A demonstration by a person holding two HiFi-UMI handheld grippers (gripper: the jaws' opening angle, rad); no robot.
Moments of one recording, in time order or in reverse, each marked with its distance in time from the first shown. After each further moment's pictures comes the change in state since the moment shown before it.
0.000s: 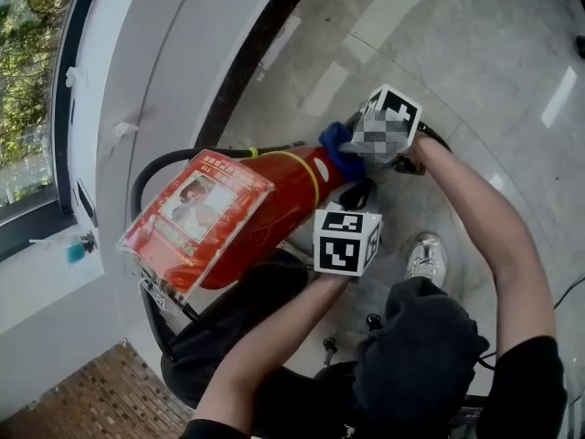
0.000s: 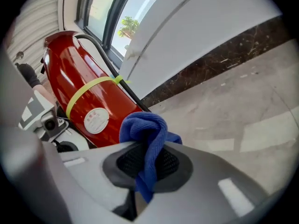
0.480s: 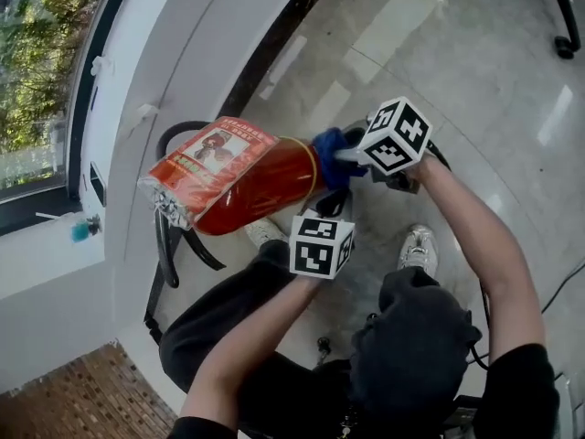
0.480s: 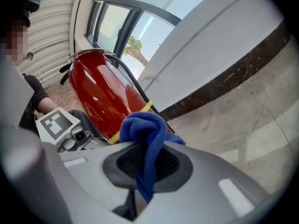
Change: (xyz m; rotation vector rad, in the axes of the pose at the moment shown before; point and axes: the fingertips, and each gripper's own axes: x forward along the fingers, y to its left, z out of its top) left arm -0.053 0.006 -0.017 0.112 -0.038 0.046; right arm -0.044 0.071 0.029 0.011 -0.224 0.006
